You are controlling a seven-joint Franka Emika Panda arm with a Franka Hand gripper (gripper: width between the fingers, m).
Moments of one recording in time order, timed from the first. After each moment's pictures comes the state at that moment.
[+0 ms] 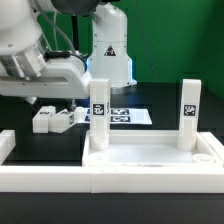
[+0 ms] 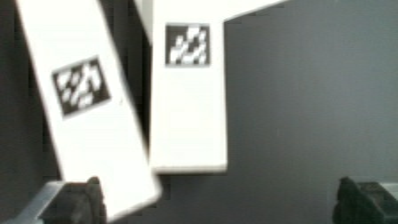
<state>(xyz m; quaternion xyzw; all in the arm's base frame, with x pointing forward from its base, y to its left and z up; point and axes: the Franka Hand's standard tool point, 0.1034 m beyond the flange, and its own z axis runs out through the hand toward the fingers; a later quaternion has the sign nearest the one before) 0.441 -0.135 0.050 -0.93 0.20 0.29 0.10</state>
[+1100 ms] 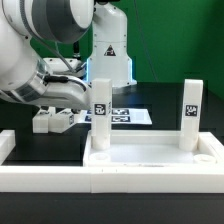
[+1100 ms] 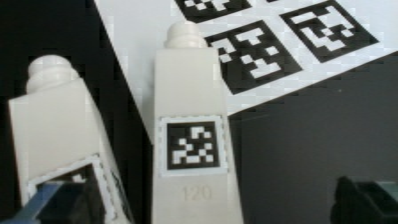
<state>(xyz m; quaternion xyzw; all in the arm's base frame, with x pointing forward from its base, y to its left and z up) 0.412 -0.128 0.040 -0.87 0.20 0.43 0.13</state>
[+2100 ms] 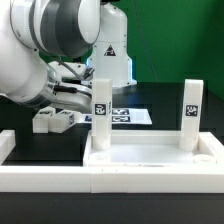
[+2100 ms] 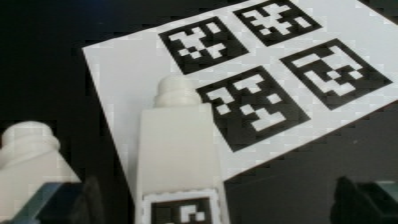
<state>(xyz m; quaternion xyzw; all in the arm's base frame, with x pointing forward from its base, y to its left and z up) 0.394 -0.114 0.029 -0.85 0.22 0.46 0.12</state>
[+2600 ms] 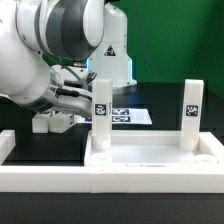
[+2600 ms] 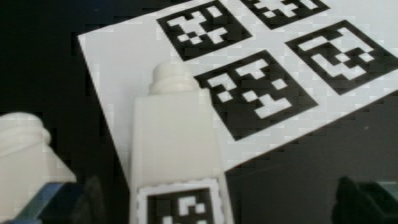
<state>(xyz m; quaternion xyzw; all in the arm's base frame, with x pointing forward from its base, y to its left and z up) 0.394 -0.112 0.022 -0.86 0.23 0.45 0.11</state>
